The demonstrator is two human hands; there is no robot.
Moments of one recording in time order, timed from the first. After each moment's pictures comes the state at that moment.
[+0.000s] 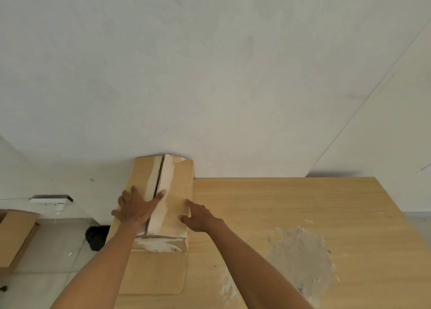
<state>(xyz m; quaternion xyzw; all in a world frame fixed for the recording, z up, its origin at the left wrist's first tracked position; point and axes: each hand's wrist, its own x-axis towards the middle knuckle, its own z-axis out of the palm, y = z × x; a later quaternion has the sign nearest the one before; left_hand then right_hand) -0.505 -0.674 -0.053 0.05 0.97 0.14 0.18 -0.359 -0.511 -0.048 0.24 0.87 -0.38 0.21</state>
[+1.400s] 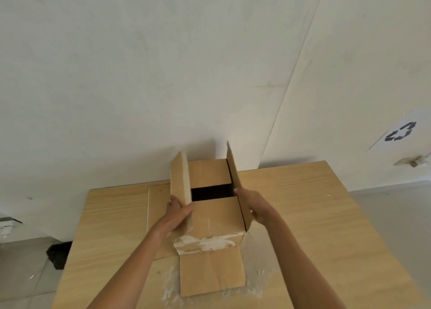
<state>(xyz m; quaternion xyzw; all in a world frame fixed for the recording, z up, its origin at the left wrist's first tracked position) -0.306 -0.446 -0.039 0.13 0.78 0.39 0.47 -0.125 -0.241 -0.014 0.45 0.59 -0.67 -0.02</state>
